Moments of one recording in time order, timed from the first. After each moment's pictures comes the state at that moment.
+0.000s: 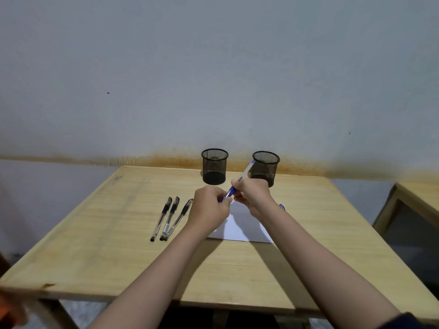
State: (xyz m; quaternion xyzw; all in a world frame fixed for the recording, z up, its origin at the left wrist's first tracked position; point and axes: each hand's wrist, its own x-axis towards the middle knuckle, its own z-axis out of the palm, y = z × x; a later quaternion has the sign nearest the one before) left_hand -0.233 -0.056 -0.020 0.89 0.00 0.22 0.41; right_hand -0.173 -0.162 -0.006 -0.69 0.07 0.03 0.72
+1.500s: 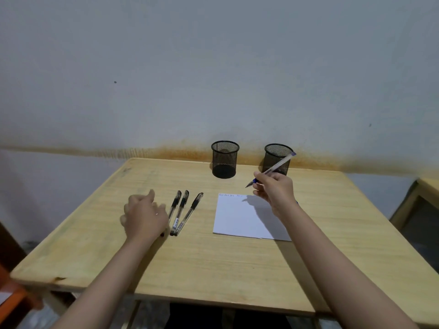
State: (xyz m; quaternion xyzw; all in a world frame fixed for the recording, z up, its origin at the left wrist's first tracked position) left_hand -0.252 0.076 -0.071 0.89 0.28 0.21 0.29; right_hand -0.151 -0.181 -0.033 -0.64 0.06 -0.02 0.76
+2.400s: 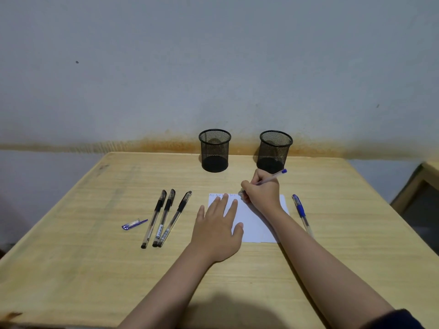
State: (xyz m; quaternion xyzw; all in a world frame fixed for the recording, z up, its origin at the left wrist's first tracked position) left_hand -0.204 -0.049 -0.109 0.99 -0.08 0.01 0.15; right_hand -0.113 -0.172 -0.084 -0.79 -0.03 -0.12 0.61
